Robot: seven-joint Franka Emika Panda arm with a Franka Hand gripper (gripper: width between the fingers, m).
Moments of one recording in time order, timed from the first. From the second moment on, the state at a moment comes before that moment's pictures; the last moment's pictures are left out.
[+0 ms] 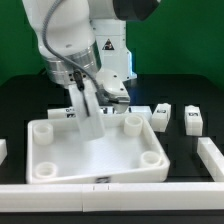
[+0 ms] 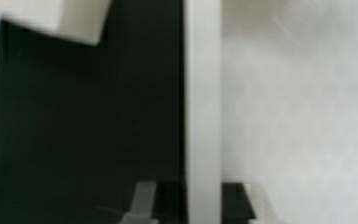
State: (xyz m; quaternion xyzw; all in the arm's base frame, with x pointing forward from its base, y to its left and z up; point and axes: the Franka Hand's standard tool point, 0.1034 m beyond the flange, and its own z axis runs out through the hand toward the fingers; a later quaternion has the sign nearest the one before) arm 0.497 -0.056 0.042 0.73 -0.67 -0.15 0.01
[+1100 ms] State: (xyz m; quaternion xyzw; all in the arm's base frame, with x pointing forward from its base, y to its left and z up) arm 0.515 0.026 0.029 0.71 -0.69 -0.14 0.04
